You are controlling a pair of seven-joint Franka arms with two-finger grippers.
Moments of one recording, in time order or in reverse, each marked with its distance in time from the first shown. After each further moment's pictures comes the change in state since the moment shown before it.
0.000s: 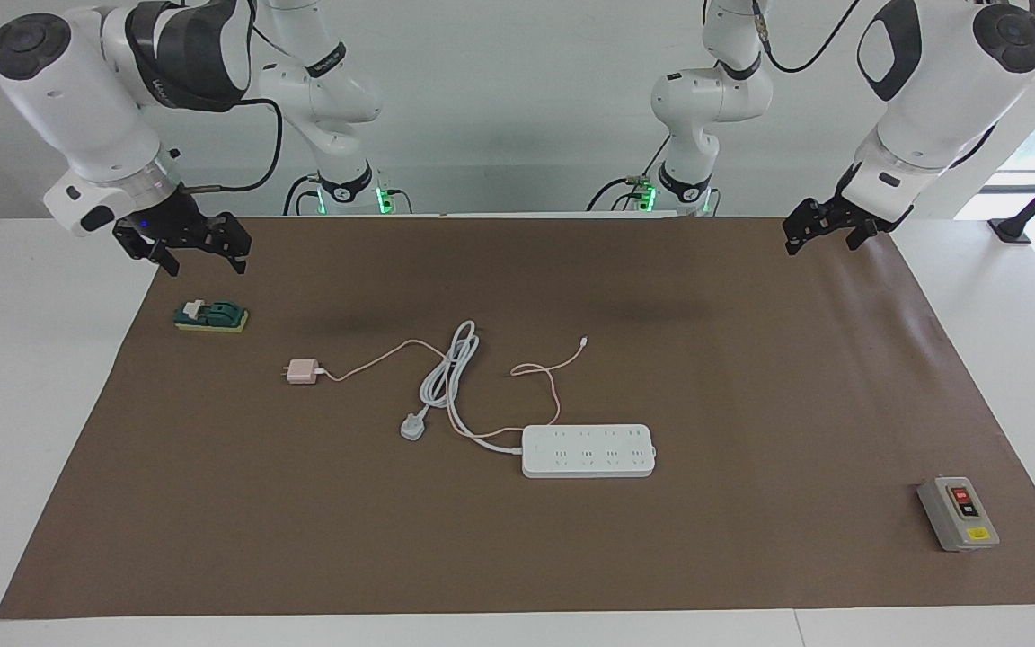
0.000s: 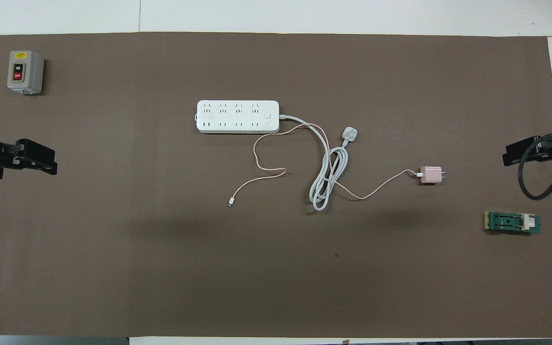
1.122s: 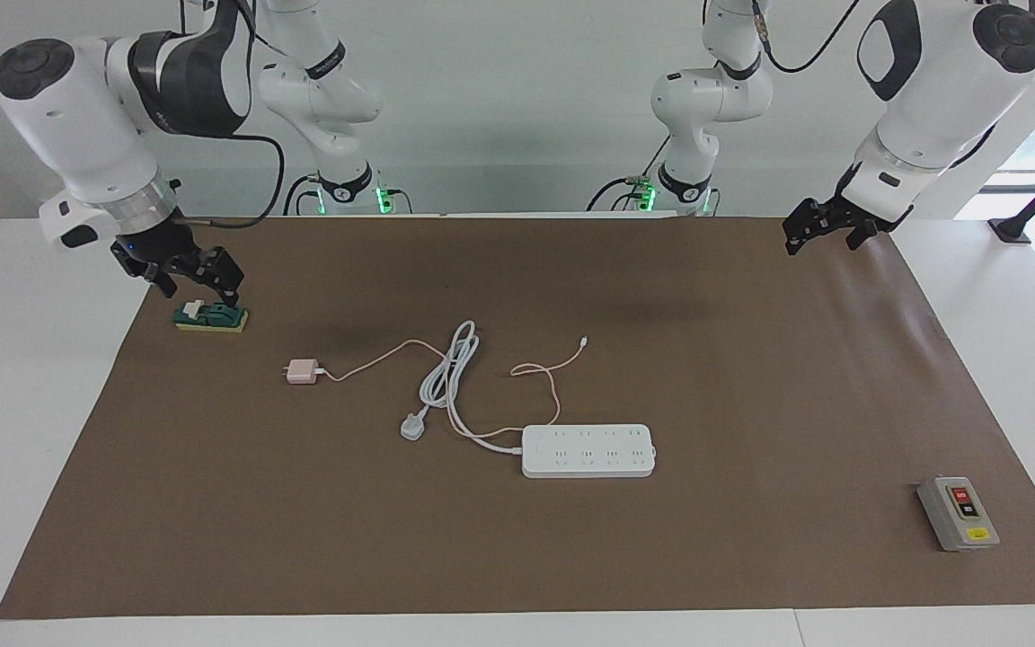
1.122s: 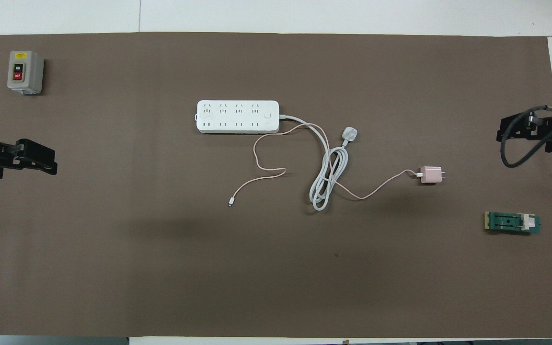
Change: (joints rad) left arm 0.000 0.000 0.000 0.000 0.000 0.000 0.000; right arm -0.003 0.064 0.002 -0.021 0.001 0.169 0.370
